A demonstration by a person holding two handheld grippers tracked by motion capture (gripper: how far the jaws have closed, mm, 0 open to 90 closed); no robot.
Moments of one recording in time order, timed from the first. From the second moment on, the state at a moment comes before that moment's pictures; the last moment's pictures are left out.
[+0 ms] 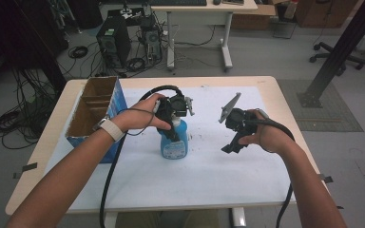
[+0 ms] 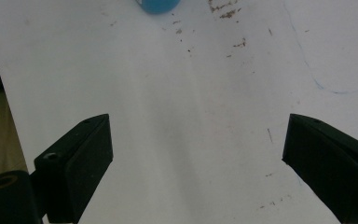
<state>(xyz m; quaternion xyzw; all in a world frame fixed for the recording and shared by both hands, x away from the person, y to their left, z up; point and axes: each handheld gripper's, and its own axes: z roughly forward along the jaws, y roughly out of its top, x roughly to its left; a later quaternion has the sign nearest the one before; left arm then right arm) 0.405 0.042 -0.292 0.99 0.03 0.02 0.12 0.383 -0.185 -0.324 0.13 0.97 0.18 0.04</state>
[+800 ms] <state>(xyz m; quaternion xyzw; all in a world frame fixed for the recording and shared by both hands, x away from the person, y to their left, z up) 0.400 0.042 -0.287 0.99 0.03 0.04 0.12 0.382 -0.186 -0.325 0.13 0.97 0.18 0.04</state>
